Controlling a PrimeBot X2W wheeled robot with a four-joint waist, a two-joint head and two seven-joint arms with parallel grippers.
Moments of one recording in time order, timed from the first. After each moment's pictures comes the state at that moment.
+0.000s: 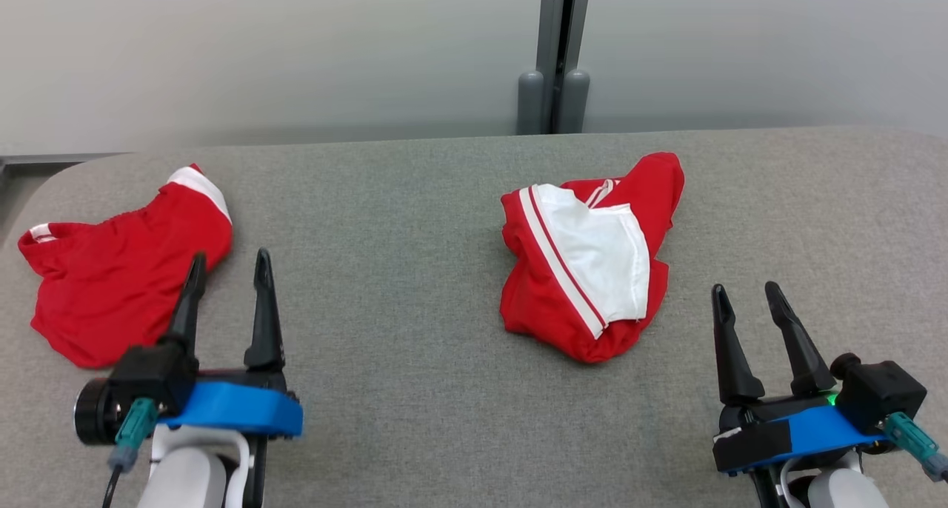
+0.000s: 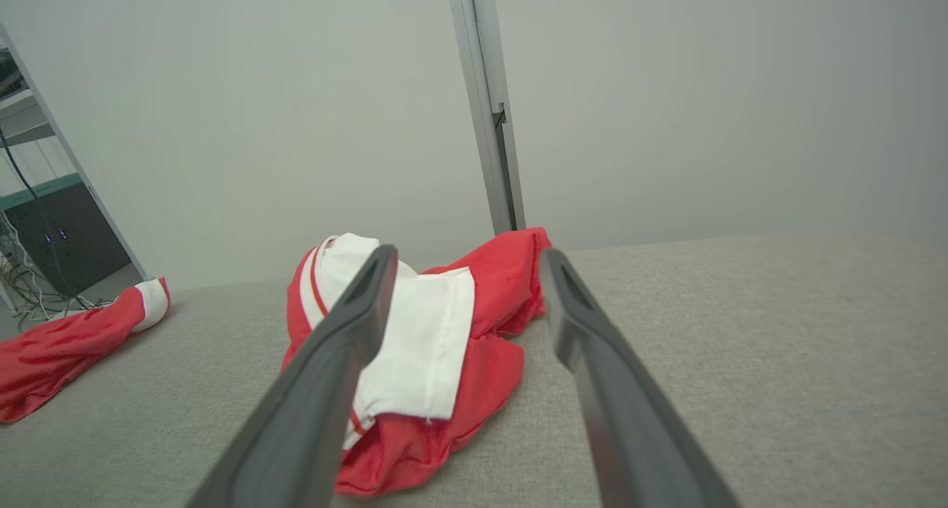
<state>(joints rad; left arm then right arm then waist) -0.21 0.18 -0.17 0.25 -0.30 0.01 -0.26 -0.12 -0.05 0.02 0.19 0.24 0.13 -0.26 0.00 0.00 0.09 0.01</state>
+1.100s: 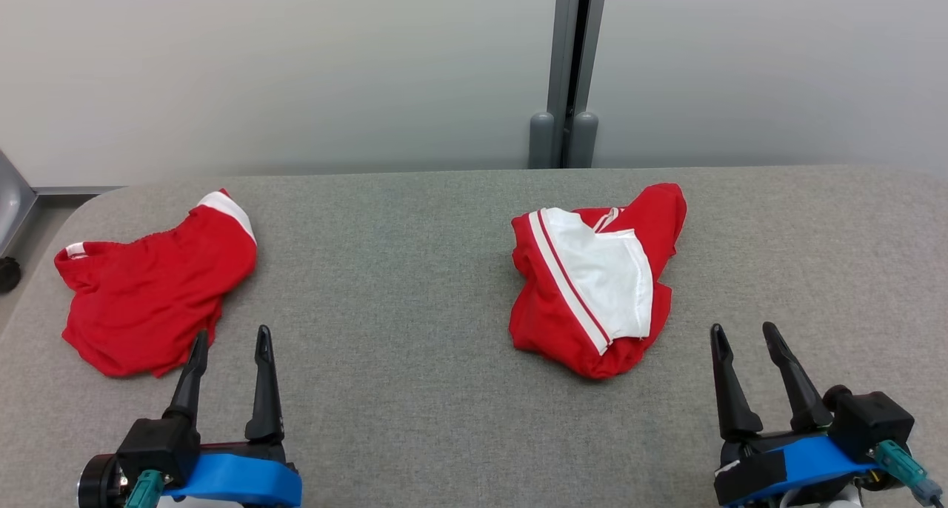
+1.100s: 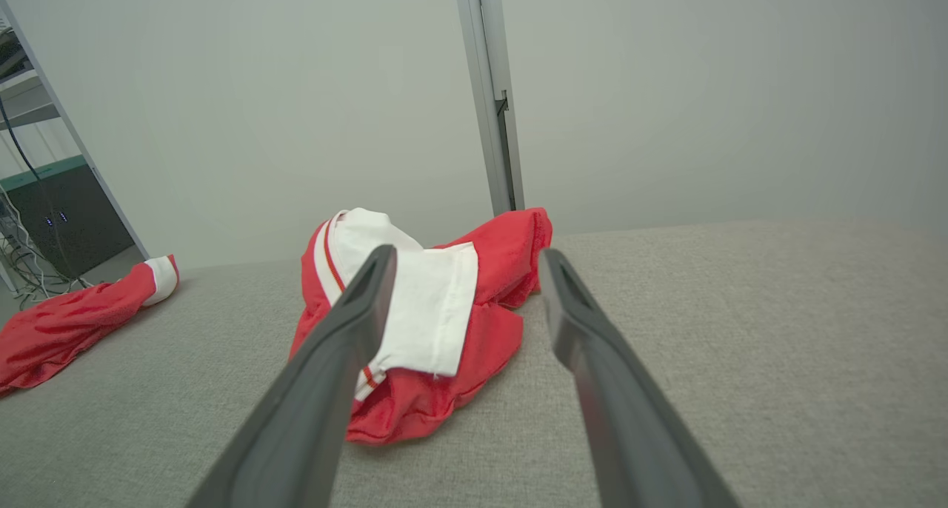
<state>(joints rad) -0.02 0.12 -0.07 0.20 -0.21 -0.03 -0.26 -0.06 -0.05 0.01 0.23 0.22 0.13 -0.26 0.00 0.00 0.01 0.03</state>
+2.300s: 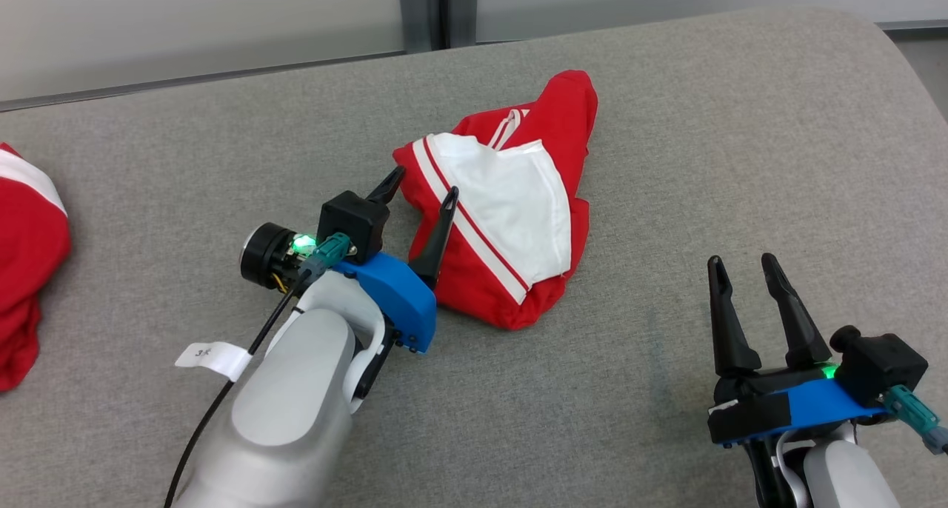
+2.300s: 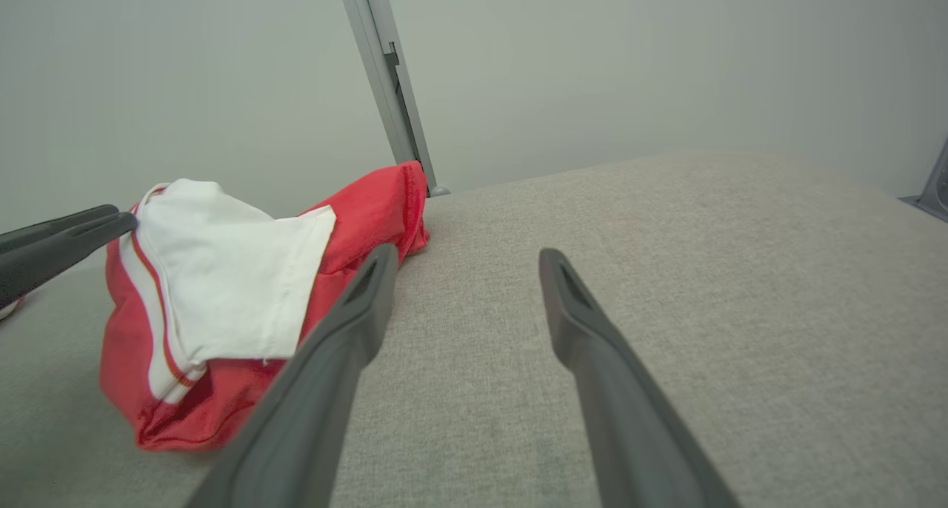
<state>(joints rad) -0.63 0.07 -0.48 0.63 -0.27 -0.13 -0.11 -0.17 -0.05 0.02 0.21 0.26 0.13 -0.26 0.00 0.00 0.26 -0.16</state>
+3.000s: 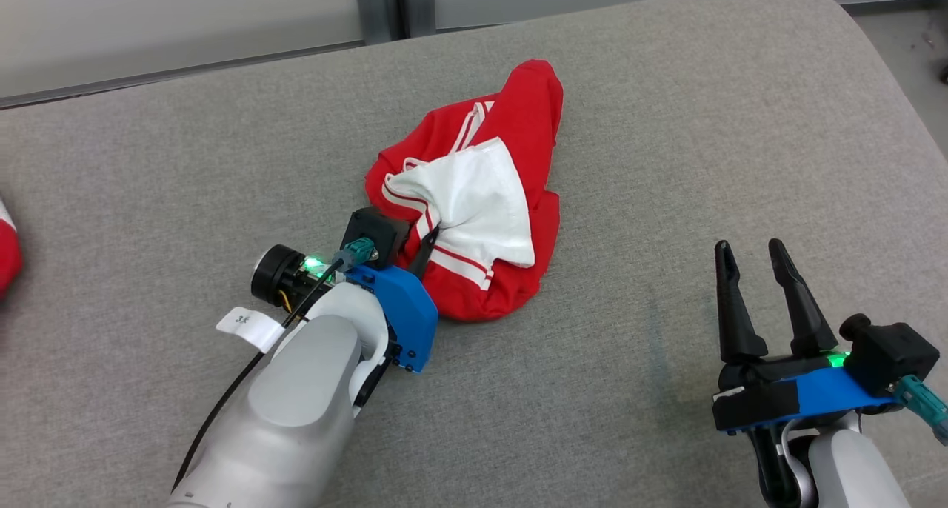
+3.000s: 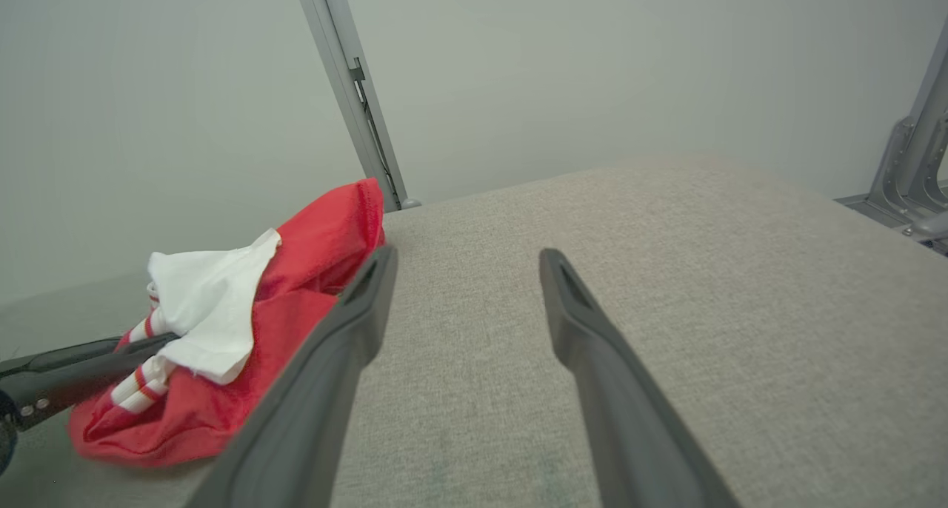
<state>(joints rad) -0.74 0.06 -0.66 0.95 -0.38 -0.13 -0.06 -0.20 -0.05 0.02 0.21 0.29 0.13 -0.26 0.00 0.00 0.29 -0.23</state>
